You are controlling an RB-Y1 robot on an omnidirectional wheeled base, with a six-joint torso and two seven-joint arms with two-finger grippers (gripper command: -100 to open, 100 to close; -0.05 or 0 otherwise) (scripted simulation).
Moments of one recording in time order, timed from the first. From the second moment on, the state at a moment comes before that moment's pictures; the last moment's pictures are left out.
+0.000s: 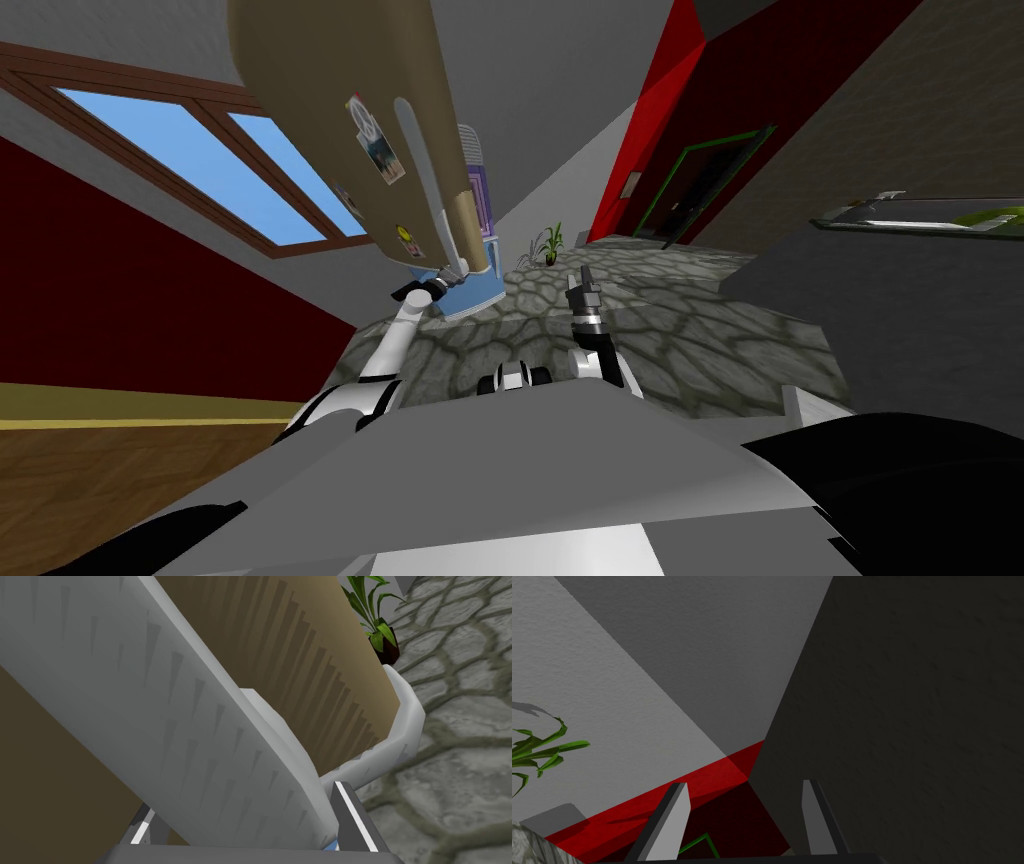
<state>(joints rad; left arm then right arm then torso) -0.46 0.46 0.00 -1.43 1.20 0.42 0.23 0.48 0.04 0.04 -2.23 0.08 -0.41 -0.15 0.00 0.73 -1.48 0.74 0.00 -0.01</state>
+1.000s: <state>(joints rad) -0.47 0.51 -0.03 -1.47 1.29 0.49 0.21 0.48 0.04 0.04 -2.23 0.08 -0.41 -0.15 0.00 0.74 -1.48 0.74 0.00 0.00</state>
